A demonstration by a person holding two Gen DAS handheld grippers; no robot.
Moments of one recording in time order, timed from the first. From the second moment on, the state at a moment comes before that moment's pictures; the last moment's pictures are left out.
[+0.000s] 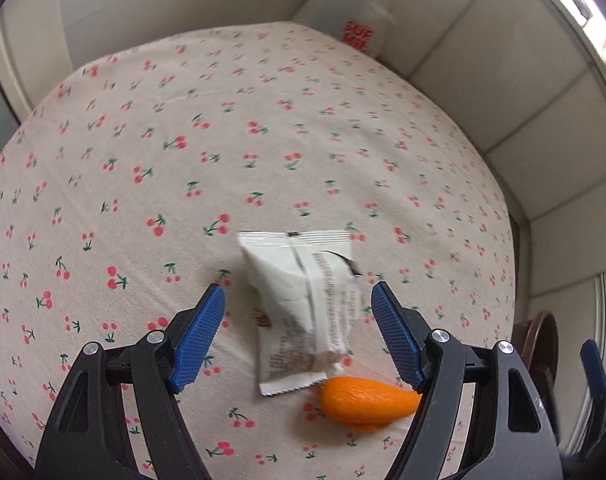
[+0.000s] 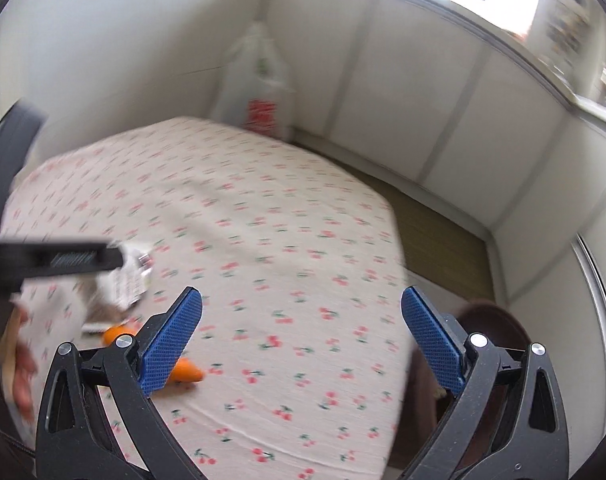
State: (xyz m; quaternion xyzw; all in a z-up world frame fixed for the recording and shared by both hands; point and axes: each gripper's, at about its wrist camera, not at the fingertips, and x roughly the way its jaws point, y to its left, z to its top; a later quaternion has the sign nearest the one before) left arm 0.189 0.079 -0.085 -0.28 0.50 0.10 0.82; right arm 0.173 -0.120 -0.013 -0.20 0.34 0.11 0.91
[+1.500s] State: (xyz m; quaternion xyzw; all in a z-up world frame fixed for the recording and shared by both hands) left arm 0.136 0.132 -0.060 -0.27 0.44 -0.01 0.86; right arm 0.160 -0.048 -0.096 -0.28 0.47 0.36 0.76
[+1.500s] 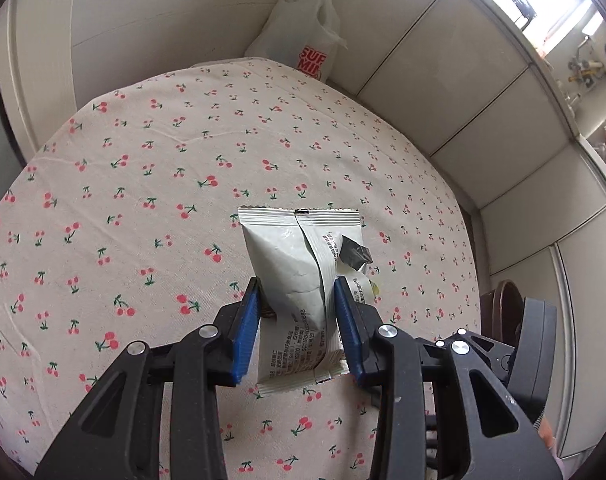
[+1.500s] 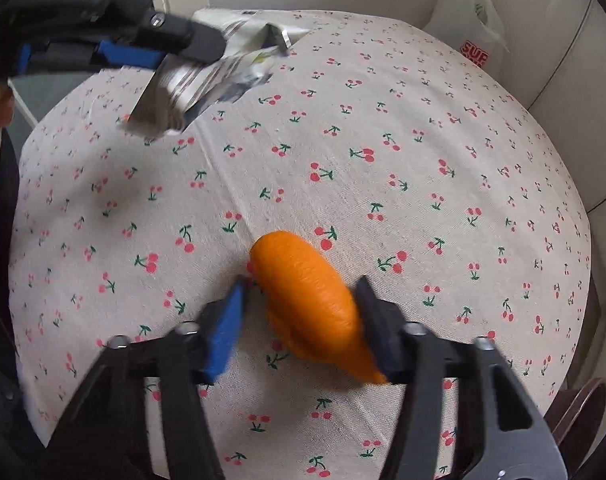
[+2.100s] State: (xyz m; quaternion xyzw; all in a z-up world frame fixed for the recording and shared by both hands) left arm 0.130 0.125 -0.048 -0.27 0.43 0.00 0.86; right arm 0.177 -0.062 -0.054 -0.23 0.43 0.31 0.82
